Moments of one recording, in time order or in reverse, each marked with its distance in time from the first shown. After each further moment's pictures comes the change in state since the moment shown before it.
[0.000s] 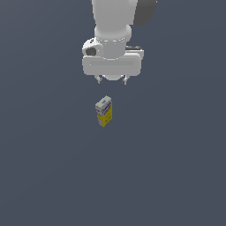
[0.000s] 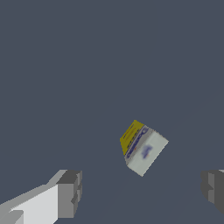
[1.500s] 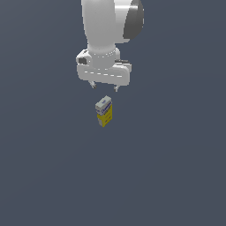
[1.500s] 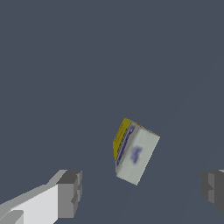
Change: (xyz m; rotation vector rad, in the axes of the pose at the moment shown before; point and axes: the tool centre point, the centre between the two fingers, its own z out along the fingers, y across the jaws) arm -0.006 0.033 0.038 -0.006 0.006 0.196
